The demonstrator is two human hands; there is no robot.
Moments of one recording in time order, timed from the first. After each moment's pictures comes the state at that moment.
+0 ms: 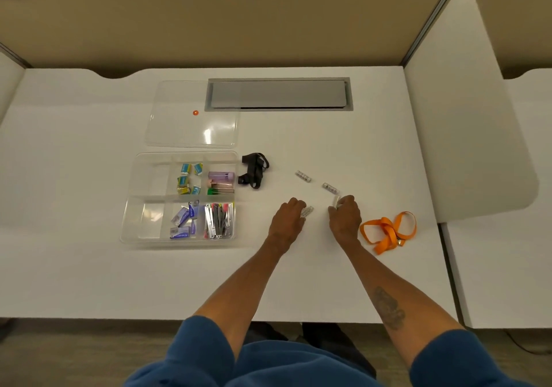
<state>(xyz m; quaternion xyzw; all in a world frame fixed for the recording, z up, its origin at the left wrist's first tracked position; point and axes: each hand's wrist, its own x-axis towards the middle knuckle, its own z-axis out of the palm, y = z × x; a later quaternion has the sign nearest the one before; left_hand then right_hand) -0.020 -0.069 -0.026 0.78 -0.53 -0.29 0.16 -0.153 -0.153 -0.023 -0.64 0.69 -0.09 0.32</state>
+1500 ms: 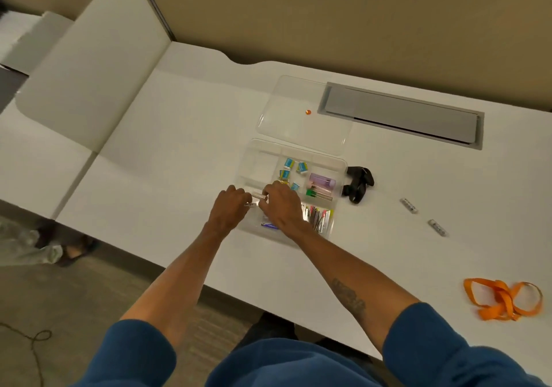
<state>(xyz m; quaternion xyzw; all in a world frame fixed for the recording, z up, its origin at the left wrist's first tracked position) 0.277 0.143 0.021 0.88 -0.46 -0.11 0.00 0.168 0.020 0.029 -0.92 0.26 -0.04 0.30</state>
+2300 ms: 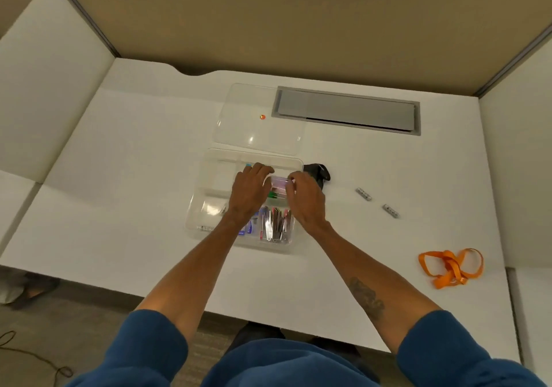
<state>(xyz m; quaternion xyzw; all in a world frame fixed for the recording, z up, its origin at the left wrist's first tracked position) 0.210 0.012 0.046 0.84 -0.50 -0.05 0.21 0.077 -0.075 0.036 -0.84 0.41 -0.19 0.29</state>
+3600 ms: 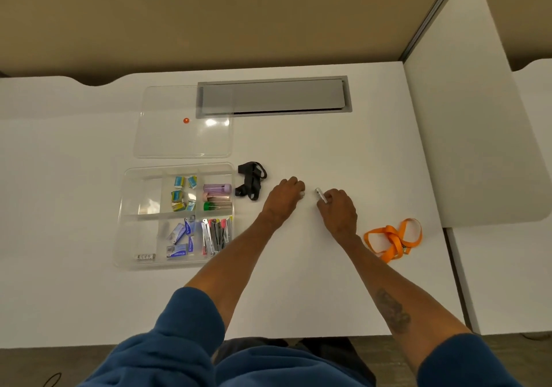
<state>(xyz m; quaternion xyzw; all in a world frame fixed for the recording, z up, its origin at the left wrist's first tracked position) 0.040 -0.143 -0.022 0.73 -0.63 -0.23 0.13 -0.121 -0.181 -0.009 -0.71 0.63 -0.07 0.31</state>
